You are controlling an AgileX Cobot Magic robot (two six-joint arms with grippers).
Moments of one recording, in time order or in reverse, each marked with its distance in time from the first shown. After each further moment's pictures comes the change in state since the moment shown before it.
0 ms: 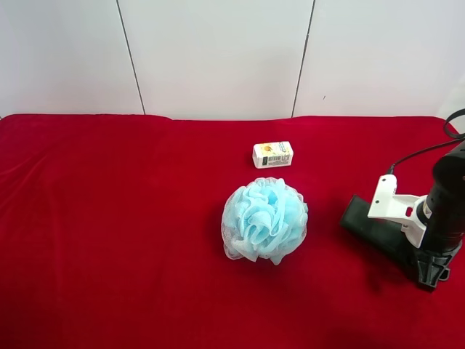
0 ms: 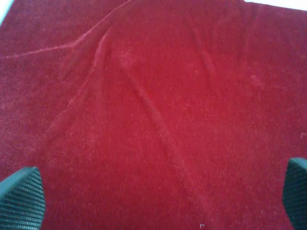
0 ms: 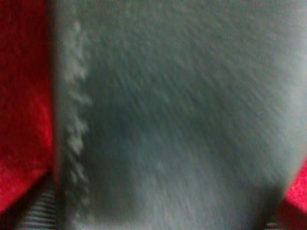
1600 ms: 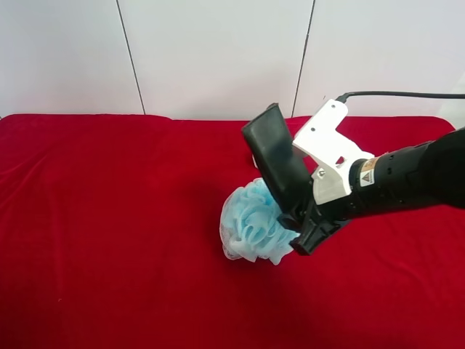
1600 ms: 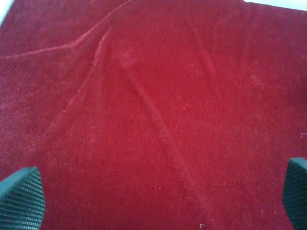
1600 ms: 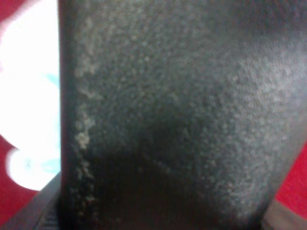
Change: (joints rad) left arm 0.000 0.000 0.000 0.000 0.000 0.000; right arm 0.551 -0.346 0.007 0.650 -0.365 0.046
